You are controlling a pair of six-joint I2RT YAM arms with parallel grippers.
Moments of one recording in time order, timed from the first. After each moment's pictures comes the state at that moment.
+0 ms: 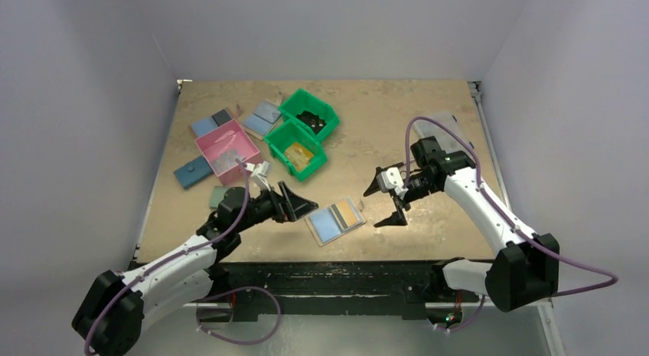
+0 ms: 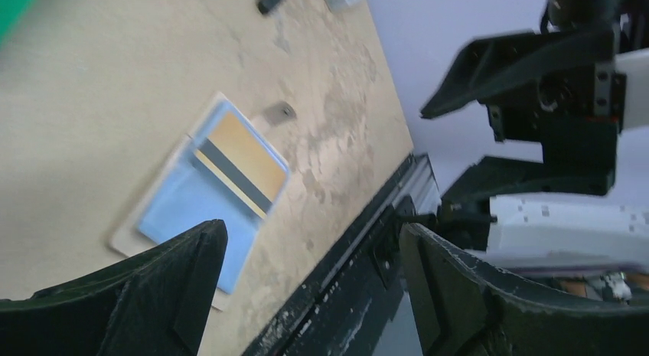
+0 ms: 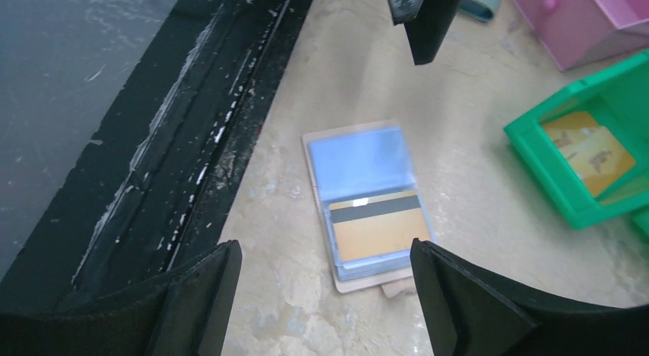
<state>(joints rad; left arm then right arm) -0.55 0.84 0.26 0.37 0.36 -0.91 0.29 1.23 1.00 -1.09 -1.09 -1.44</state>
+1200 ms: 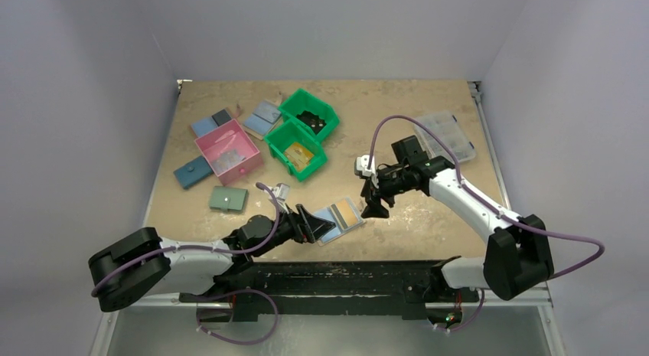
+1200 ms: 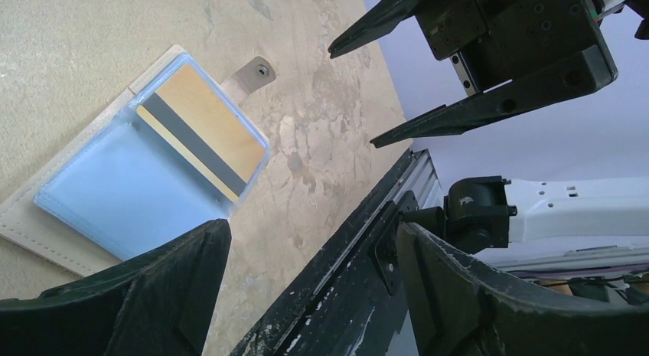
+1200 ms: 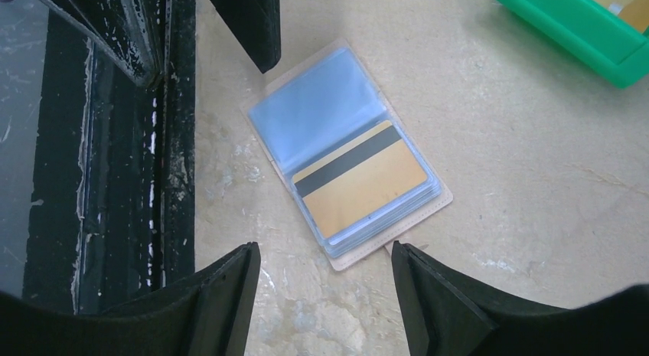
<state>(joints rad) -1.01 1.14 0.12 0.89 -0.06 -0.97 0.41 1.32 0.91 -0.68 -0.82 -0.83</state>
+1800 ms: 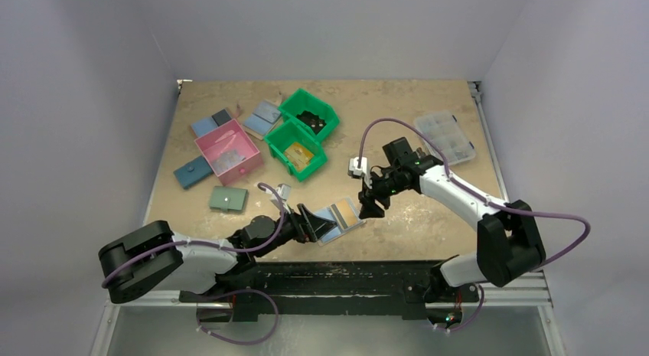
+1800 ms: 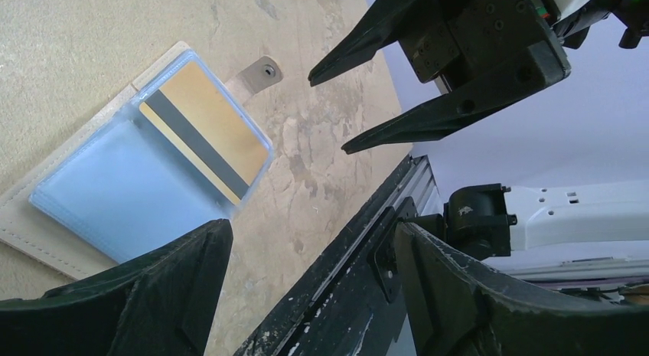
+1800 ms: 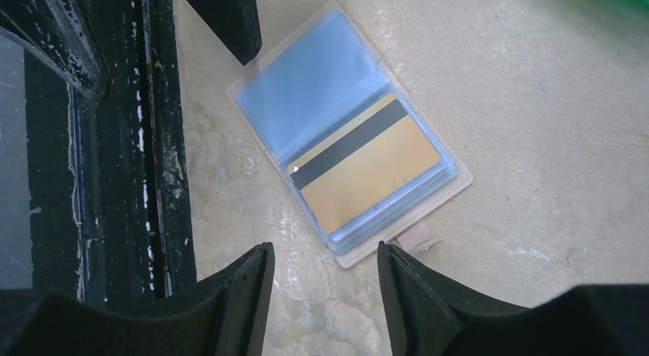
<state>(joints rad) -1.02 1.23 0.12 0.97 -0.09 -1.00 0.45 1.41 0.91 -0.66 -0.76 -0.74</state>
